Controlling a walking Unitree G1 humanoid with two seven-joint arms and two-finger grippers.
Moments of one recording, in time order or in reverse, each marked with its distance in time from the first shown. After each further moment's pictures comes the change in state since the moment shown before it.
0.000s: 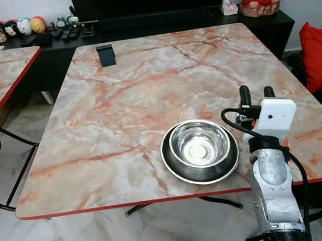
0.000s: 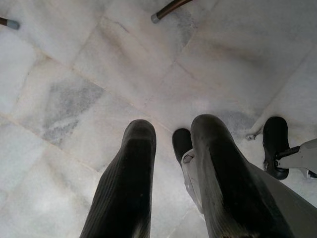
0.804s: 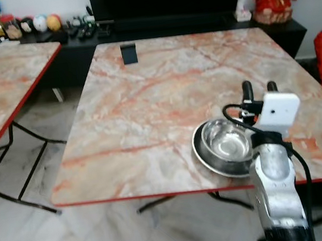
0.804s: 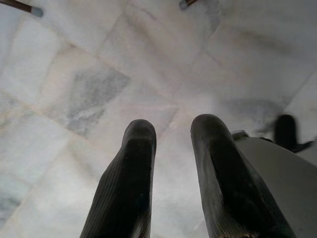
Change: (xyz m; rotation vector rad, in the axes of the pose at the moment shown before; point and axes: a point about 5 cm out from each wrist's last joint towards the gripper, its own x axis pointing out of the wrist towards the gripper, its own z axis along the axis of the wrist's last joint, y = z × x) left arm -0.003 0.010 -0.006 0.010 0.022 0.008; right arm 0.006 0.001 0.012 -0.007 -0.039 0.007
